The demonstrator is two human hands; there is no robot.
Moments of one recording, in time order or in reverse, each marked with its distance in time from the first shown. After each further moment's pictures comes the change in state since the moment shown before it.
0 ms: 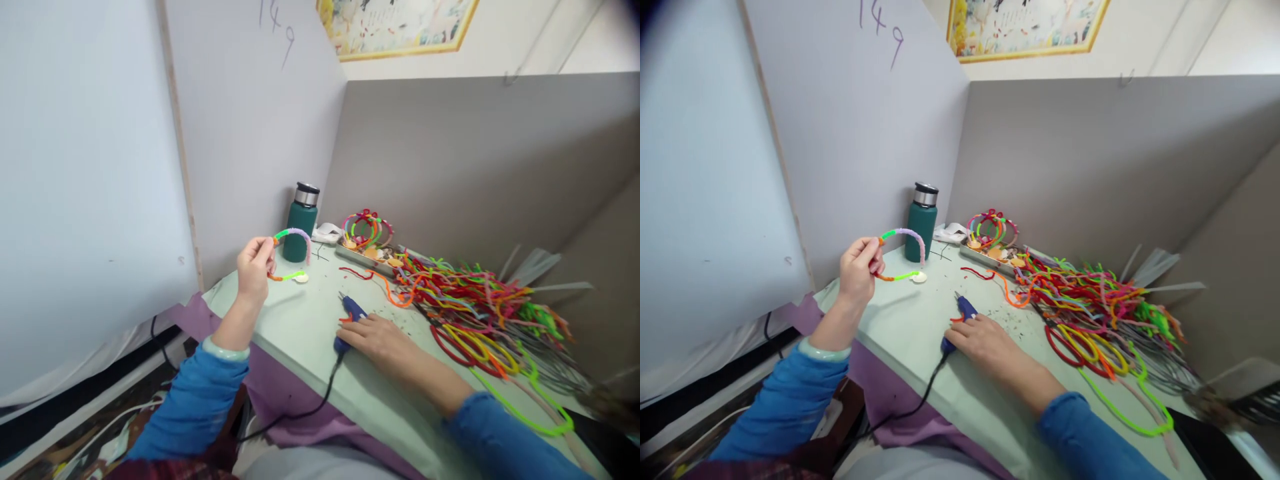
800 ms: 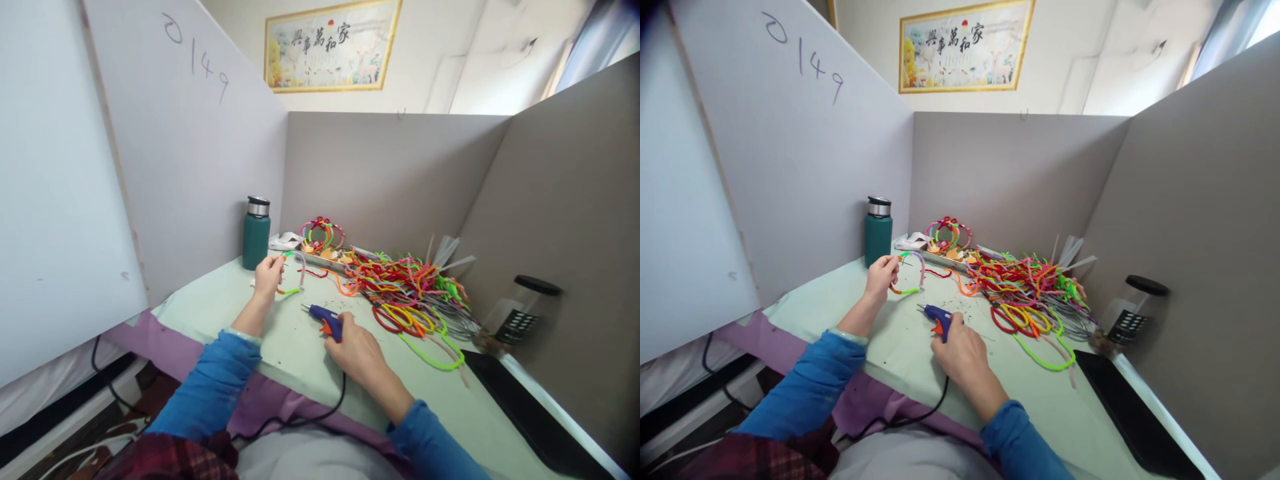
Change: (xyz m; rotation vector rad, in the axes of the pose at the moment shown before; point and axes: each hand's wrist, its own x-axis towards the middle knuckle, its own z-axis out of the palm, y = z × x) left_hand -0.025 -0.077 0.081 0.263 -0.136 -0.145; right_hand -0.049 -0.043 -0.004 0.277 0.152 1.102
